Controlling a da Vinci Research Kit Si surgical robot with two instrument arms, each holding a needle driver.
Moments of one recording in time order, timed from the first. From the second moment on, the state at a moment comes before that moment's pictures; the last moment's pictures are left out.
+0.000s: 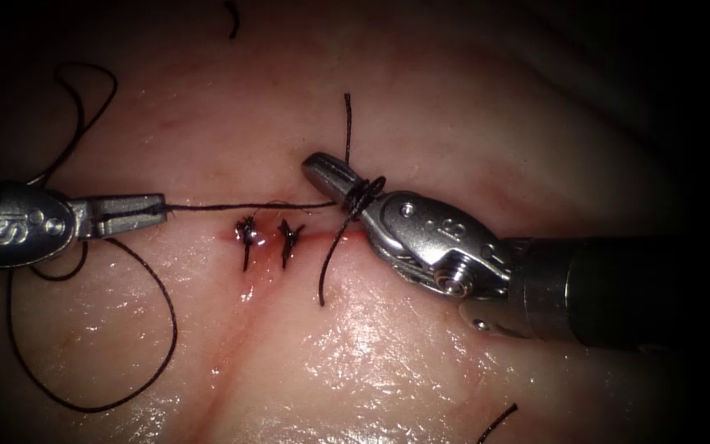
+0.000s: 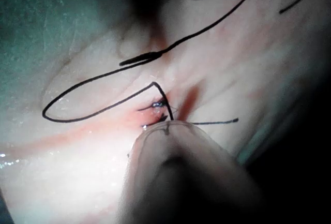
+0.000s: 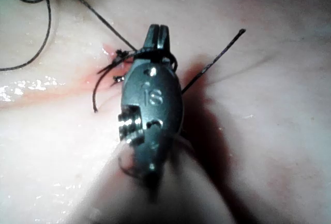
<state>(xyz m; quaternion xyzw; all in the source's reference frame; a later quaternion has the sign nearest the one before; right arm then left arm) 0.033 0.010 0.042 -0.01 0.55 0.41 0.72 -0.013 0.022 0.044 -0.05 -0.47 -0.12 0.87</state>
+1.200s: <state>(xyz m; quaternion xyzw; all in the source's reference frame) 0.035 0.011 0.041 -0.08 0.50 0.48 0.71 -0.013 0.020 0.043 -0.06 -0.47 -0.12 0.87</state>
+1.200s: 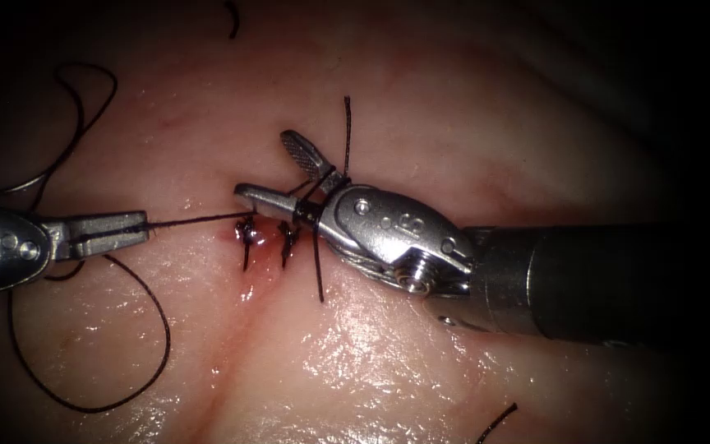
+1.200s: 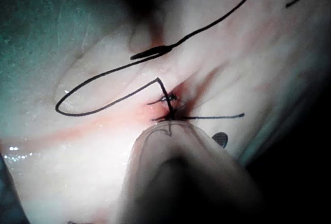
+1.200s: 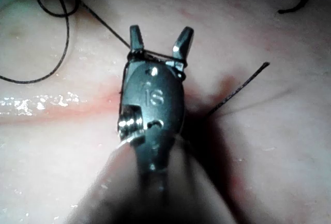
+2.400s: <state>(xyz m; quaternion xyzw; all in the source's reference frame) 0.030 0.014 0.046 -0.09 0.36 0.66 0.65 -0.020 0.023 0.049 -0.04 -0.48 -0.11 0.87</state>
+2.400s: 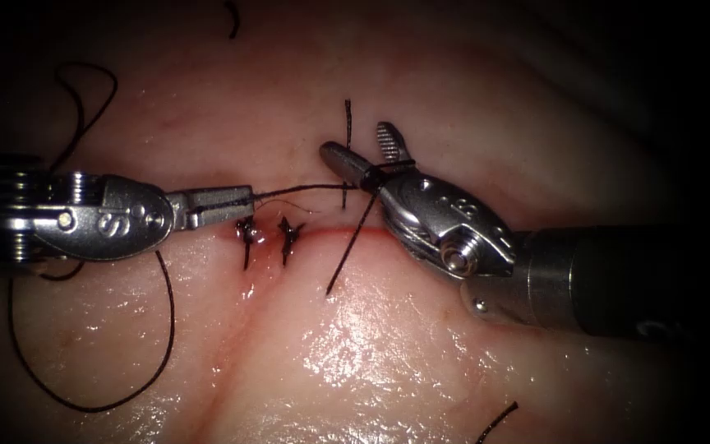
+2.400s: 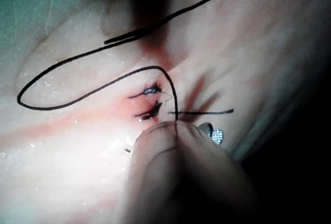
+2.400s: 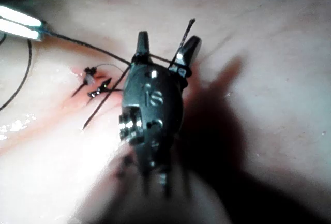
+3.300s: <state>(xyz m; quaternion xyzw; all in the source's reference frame) 0.032 0.014 0.048 -0.05 0.33 0.67 0.66 -0.020 0.024 0.051 -0.04 -0.47 -0.11 0.87</state>
